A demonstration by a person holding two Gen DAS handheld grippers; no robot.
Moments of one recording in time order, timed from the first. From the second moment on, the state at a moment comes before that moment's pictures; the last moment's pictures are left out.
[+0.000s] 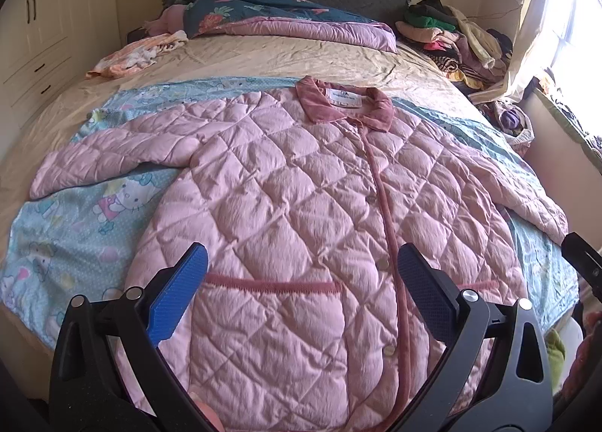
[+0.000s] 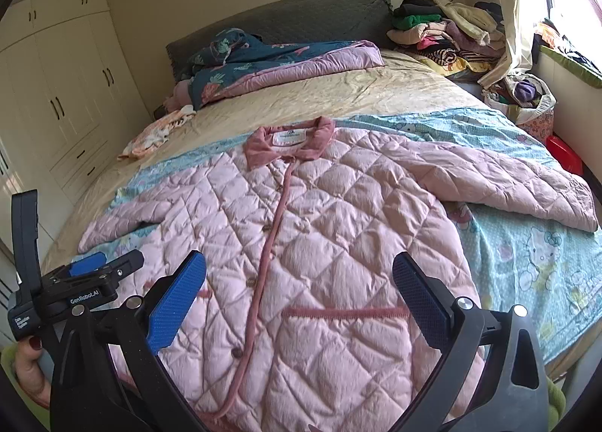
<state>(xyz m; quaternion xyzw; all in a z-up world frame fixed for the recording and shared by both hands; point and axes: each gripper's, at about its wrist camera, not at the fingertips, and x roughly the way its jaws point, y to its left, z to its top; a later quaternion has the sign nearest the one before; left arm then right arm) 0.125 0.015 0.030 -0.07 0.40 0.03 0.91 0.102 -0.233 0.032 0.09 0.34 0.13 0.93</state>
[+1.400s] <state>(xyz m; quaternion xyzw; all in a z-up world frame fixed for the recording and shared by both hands) 0.311 -0.033 0.024 -0.07 0.43 0.00 0.90 0.251 -0.410 0.009 0.23 0.33 -0.09 0.91</state>
